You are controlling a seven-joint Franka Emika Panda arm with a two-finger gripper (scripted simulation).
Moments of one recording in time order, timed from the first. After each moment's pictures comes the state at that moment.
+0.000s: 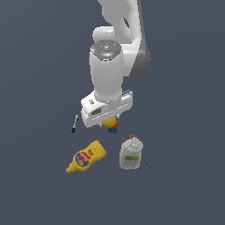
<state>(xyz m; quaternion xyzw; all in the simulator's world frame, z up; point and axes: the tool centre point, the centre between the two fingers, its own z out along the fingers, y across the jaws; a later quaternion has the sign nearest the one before) 0.029 -0.014 0.209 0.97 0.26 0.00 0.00</state>
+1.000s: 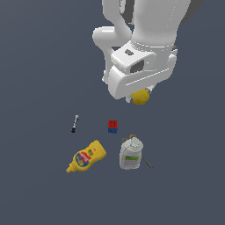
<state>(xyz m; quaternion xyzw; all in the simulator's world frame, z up) 0.032 0.084 0.354 0.97 0.26 0.00 0.00</state>
